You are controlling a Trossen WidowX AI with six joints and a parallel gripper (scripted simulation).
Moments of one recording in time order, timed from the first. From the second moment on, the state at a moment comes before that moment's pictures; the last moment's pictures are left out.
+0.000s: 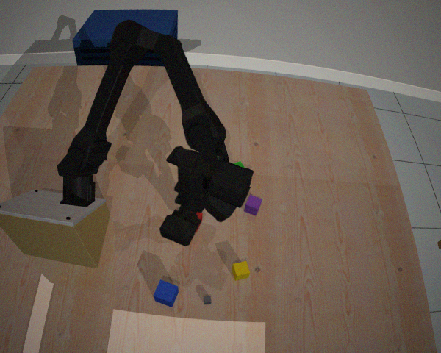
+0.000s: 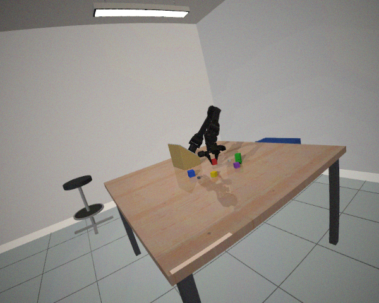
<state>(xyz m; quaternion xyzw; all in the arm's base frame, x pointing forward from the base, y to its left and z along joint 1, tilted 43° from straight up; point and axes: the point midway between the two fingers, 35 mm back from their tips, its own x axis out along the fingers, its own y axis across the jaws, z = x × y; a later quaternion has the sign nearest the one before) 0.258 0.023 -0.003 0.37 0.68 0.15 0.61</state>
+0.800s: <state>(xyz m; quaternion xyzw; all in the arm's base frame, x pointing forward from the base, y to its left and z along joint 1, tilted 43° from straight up) 0.256 -0.034 0.059 0.37 0.68 0.15 0.62</state>
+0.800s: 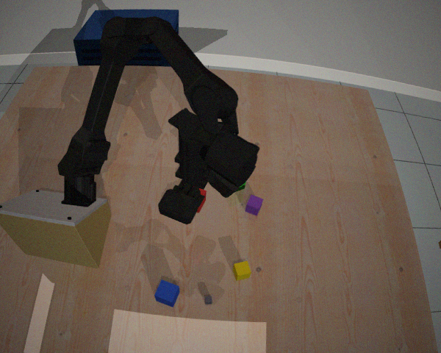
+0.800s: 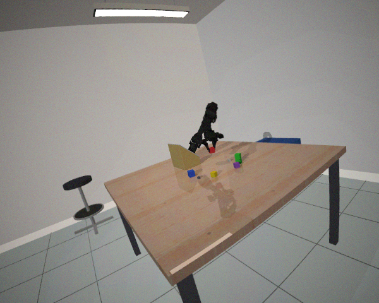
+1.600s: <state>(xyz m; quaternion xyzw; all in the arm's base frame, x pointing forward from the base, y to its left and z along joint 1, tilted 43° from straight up) 0.333 0.030 0.130 0.36 0.68 0.14 0.63</state>
